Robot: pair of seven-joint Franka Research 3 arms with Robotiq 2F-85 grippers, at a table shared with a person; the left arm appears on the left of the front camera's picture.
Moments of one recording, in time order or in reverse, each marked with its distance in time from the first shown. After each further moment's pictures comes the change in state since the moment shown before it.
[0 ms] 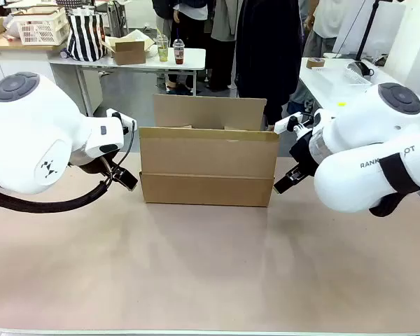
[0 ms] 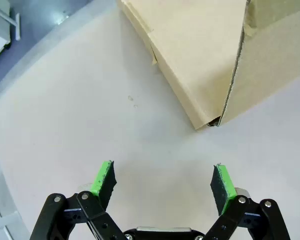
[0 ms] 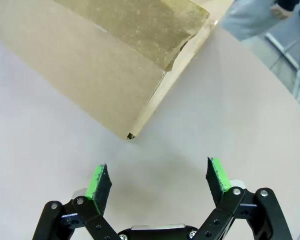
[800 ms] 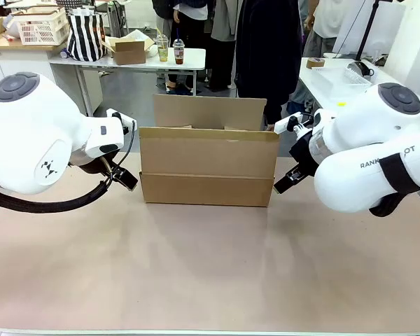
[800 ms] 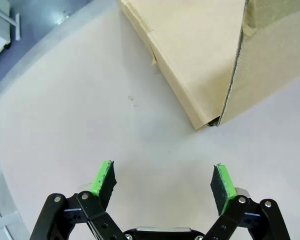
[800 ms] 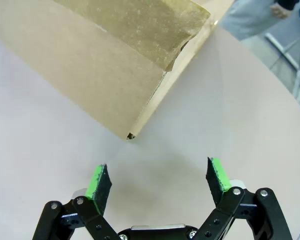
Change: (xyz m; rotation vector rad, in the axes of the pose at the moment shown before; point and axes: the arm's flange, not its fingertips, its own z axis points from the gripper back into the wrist) left arm 0.000 0.000 0.000 0.000 0.000 -0.001; right arm 0.000 0.000 0.000 0.000 0.000 0.001
